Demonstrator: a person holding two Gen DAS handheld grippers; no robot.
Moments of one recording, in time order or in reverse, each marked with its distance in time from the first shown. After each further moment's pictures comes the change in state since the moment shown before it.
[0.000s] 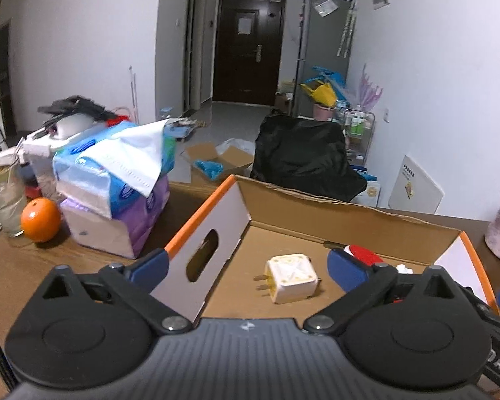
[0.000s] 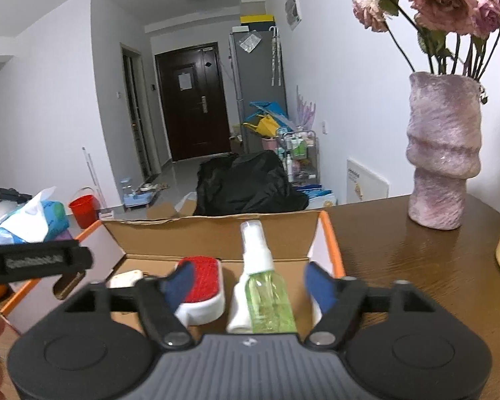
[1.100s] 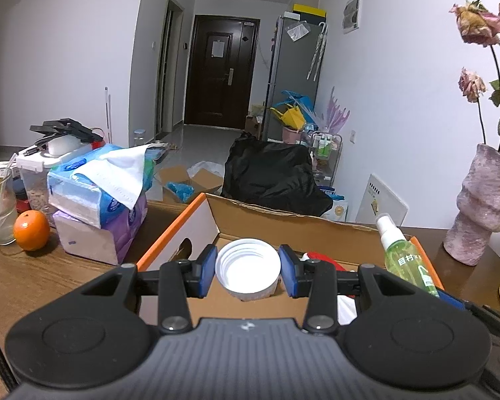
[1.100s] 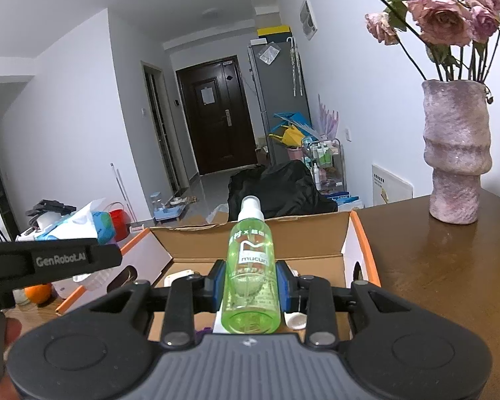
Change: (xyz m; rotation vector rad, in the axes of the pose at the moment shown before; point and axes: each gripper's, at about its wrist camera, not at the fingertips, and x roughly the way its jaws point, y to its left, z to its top) left arm -0.044 -0.006 -0.012 0.022 -0.096 -0.116; right arm -0.036 0.015 -0.009 0.034 -0.049 0.122
